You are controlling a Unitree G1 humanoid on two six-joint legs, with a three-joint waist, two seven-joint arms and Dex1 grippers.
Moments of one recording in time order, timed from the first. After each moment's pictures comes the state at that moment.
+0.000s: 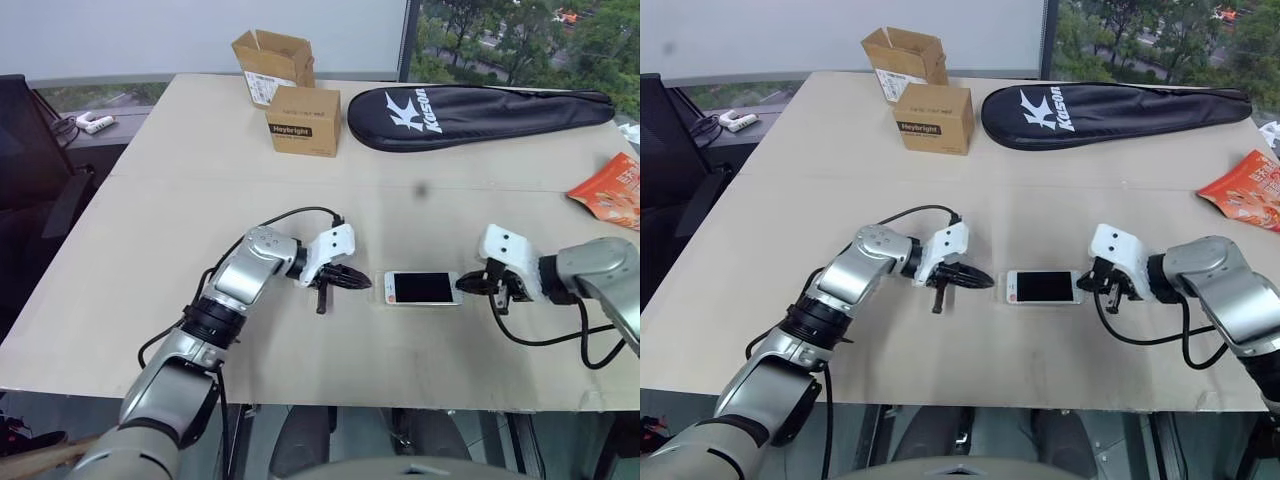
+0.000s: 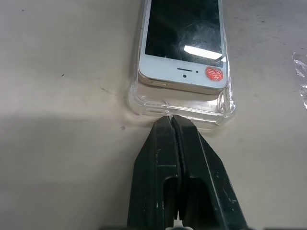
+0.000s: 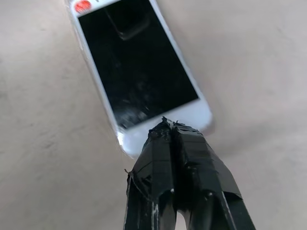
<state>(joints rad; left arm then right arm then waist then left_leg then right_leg) -0.64 0.48 -0.38 0.20 -0.10 0.39 -1.28 -0.38 -0.96 0.21 -0.34 0.27 0.81 1.06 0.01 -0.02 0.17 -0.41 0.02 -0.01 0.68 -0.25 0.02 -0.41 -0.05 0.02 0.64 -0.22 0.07</state>
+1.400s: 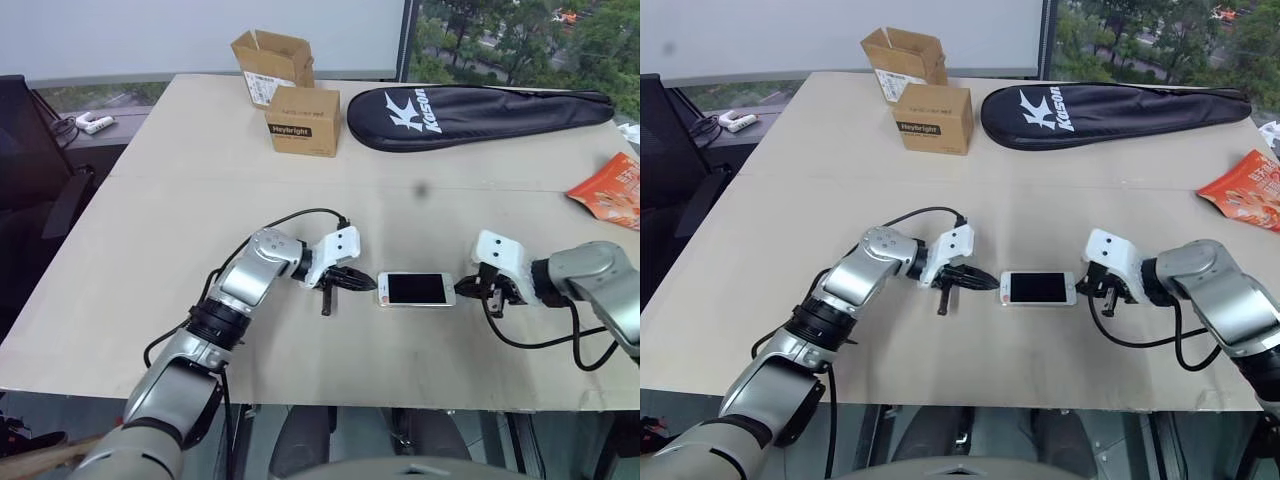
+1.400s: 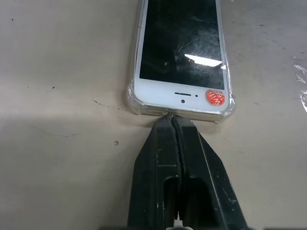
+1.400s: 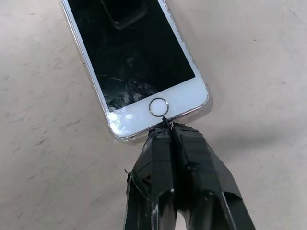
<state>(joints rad) -0.64 0.46 -0.39 0.20 -0.10 0.38 -1.26 -0.40 -0.95 0.26 -0.33 0.24 0.83 1.04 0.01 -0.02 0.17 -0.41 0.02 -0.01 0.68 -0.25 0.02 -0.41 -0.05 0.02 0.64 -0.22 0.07</state>
